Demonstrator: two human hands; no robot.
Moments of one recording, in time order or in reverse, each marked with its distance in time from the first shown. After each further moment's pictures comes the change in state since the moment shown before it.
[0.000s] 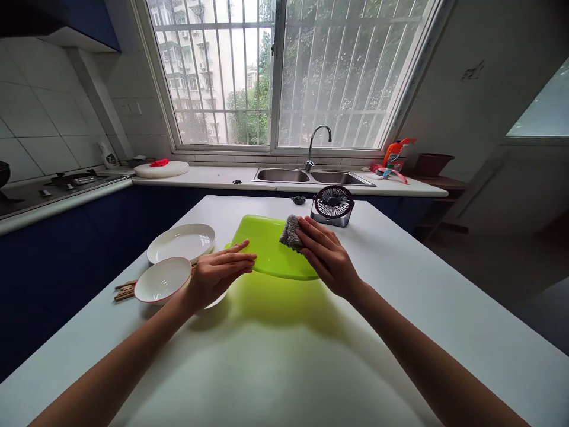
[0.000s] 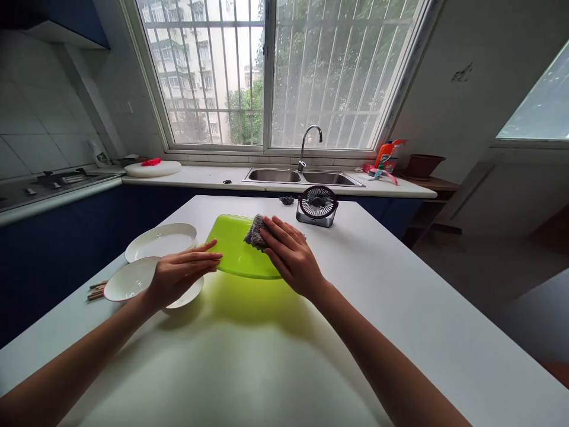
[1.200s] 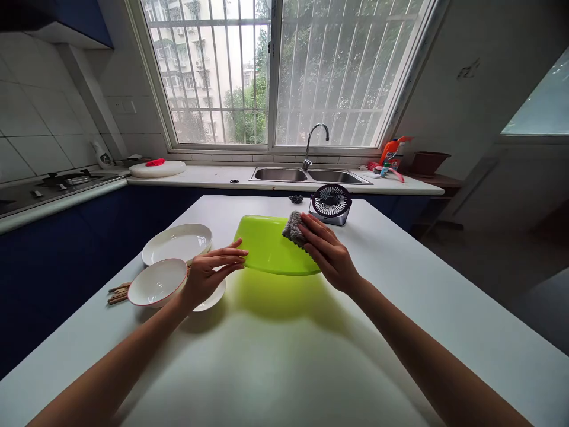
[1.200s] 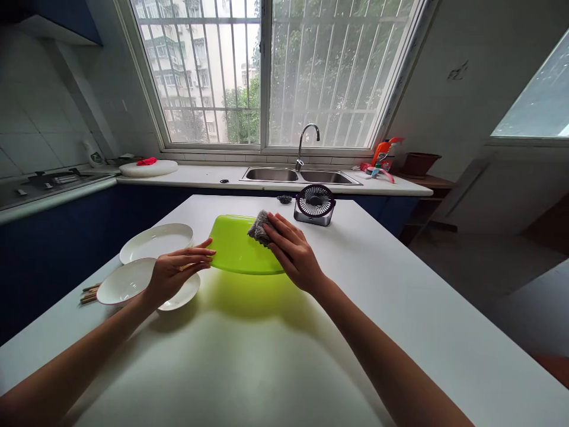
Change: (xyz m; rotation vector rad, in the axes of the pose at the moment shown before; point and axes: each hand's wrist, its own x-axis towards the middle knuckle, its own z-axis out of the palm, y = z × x) left_hand -0.019 -0.018 0.009 -0.304 0.115 -0.371; right_hand -0.008 0.015 0.008 0.114 0.037 0.074
